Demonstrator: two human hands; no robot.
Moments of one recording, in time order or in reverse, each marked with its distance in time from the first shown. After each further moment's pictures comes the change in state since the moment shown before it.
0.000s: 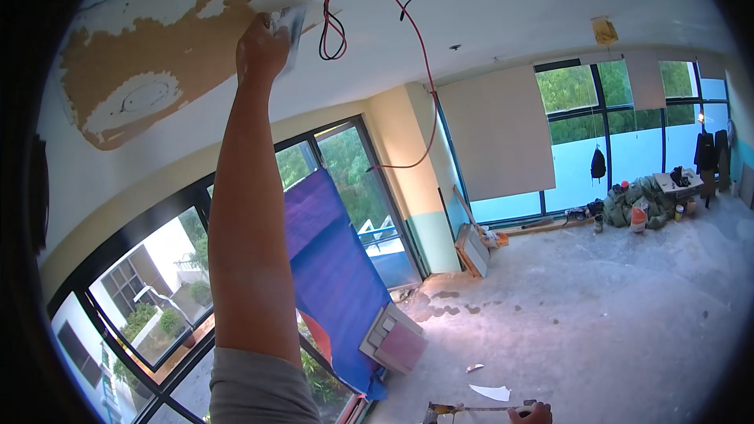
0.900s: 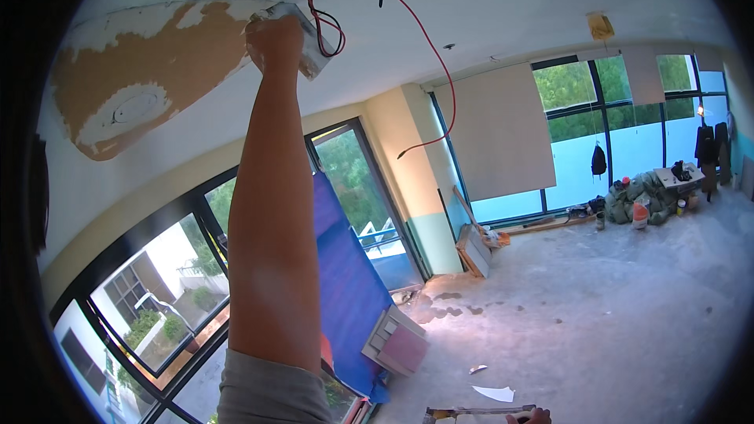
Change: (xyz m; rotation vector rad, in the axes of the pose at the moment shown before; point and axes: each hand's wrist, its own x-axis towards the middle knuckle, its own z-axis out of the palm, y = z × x) left_hand 0.004 0.050 0.056 -0.318 0.076 -0.513; right_hand 0.000 -0.048 -0.035 -0.032 0.010 0.040
